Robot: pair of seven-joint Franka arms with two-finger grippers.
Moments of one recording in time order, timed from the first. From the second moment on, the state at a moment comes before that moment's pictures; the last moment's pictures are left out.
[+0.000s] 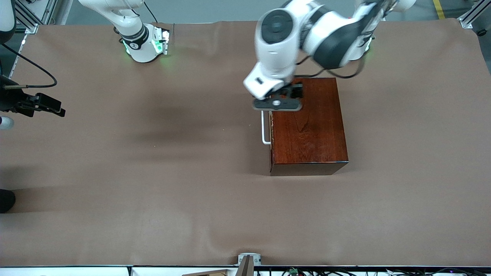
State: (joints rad) left arm -0.56 0.40 -0.30 -1.40 0.16 1.66 -0.79; right arm -0.02 0.06 -0.06 -1.58 0.04 1.57 -0.05
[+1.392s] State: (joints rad) left arm -0.73 0.73 -0.19 -1.32 0.34 1.88 -1.21; right arm -0.02 0.06 -0.06 -1.58 0.04 1.56 -0.05
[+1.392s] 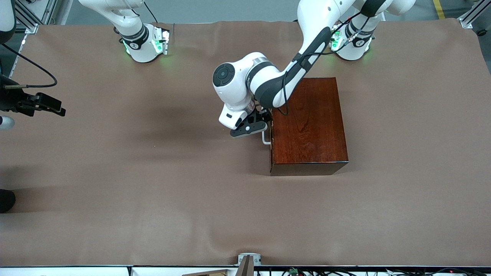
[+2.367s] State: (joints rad) left arm -0.76 0.74 -0.18 -1.32 0.35 1.89 -1.21; right arm -0.02 0.06 -0.06 -1.58 0.04 1.56 -0.05
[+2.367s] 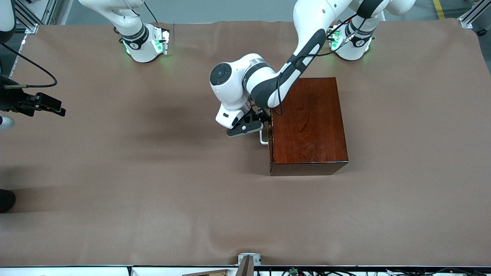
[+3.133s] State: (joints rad) left arm -0.77 0.75 -0.19 -1.32 0.34 1.98 -1.21; right arm -0.02 0.06 -0.06 -1.58 0.04 1.56 -0.05
